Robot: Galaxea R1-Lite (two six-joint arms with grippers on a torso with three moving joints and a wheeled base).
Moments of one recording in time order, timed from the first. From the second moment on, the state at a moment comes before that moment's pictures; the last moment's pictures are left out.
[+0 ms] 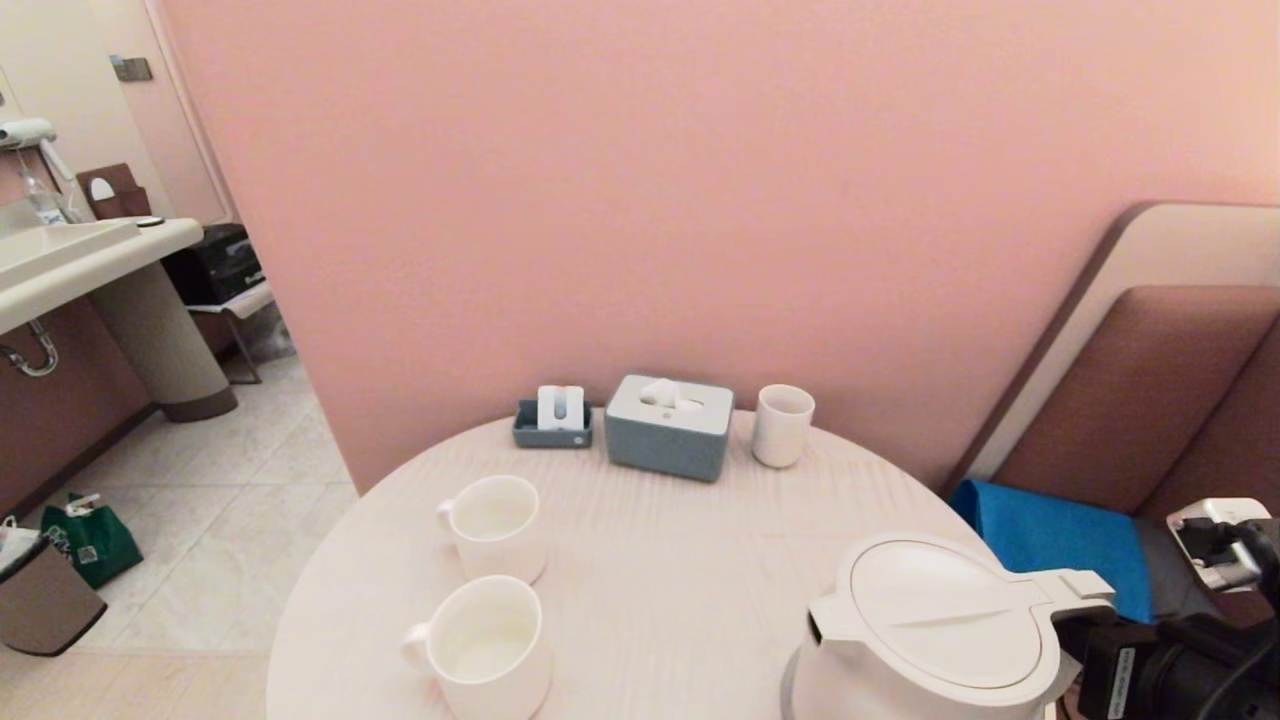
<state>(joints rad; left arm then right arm) 0.00 0.00 0.00 0.00 0.00 -0.01 0.41 1.14 -0.23 -0.45 -0.27 0.29</state>
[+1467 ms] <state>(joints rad) 0.00 0.00 0.00 0.00 0.00 -0.01 0.31 1.25 -0.07 -0.62 -0.27 0.16</state>
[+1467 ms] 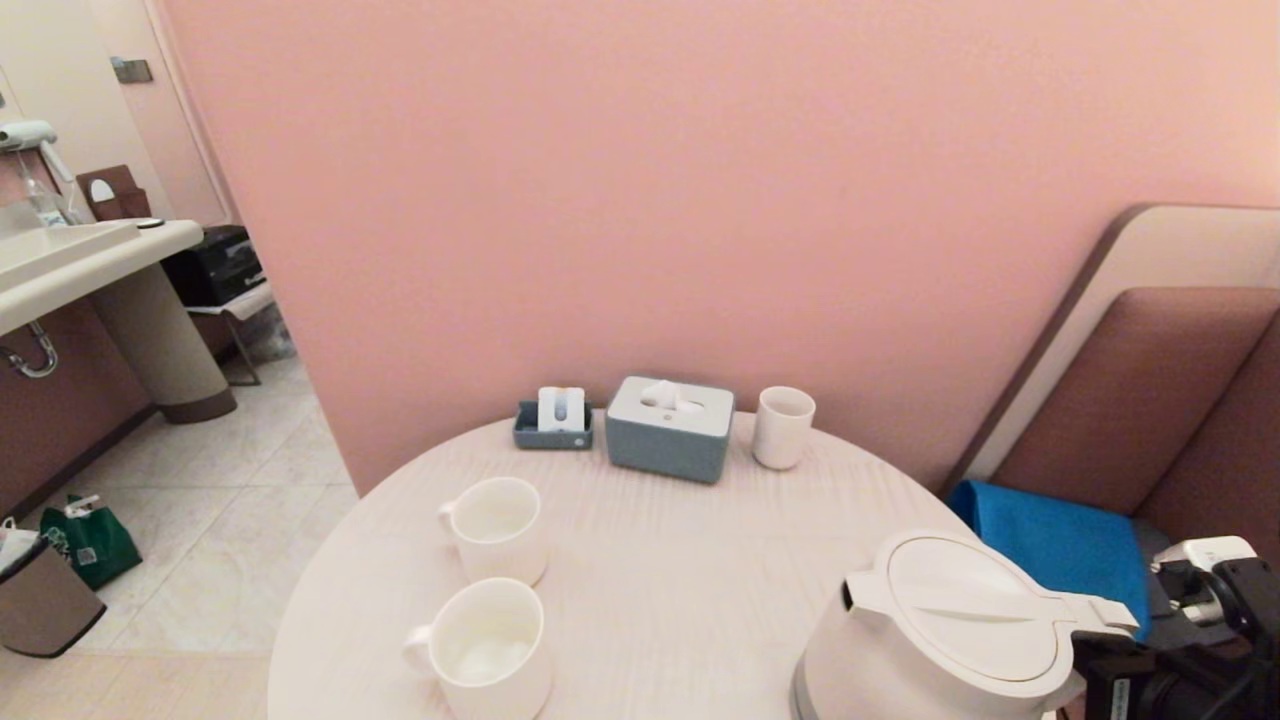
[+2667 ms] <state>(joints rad) 0.00 0.00 0.00 0.00 0.00 -0.01 0.31 1.21 -0.09 -0.56 -0.28 0.14</state>
